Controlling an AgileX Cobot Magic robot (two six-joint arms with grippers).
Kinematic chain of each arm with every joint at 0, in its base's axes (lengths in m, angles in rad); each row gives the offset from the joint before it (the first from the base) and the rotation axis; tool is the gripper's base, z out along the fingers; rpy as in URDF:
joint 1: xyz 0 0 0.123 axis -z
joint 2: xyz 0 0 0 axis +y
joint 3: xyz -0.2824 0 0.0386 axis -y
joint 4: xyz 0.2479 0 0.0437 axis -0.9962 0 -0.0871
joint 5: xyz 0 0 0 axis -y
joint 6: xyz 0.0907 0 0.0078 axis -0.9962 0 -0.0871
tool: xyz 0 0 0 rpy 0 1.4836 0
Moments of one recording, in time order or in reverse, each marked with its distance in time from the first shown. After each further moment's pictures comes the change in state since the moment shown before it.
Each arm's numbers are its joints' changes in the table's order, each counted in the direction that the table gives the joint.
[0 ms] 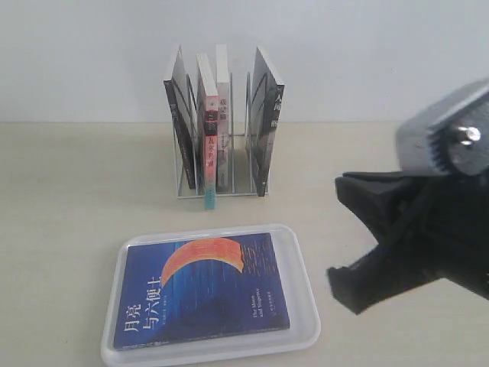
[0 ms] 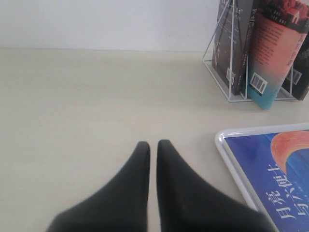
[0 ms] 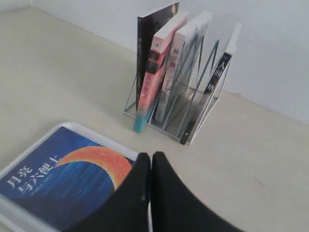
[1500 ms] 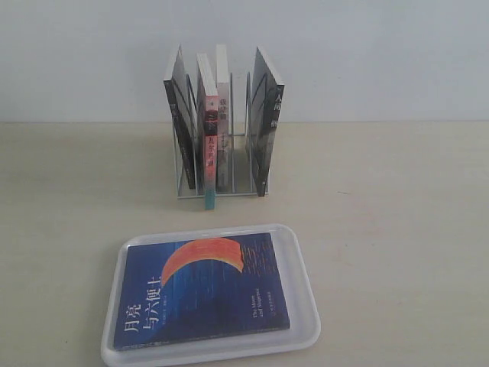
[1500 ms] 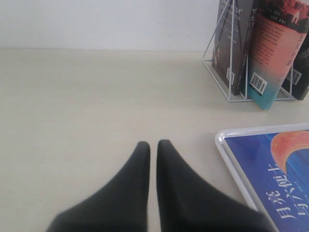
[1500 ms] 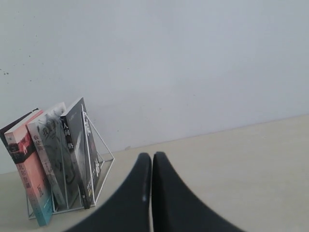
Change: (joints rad) left arm 0.000 0.000 0.000 0.000 0.000 0.000; right arm 0.857 -0.917 -0.455 0.045 0.389 -0.254
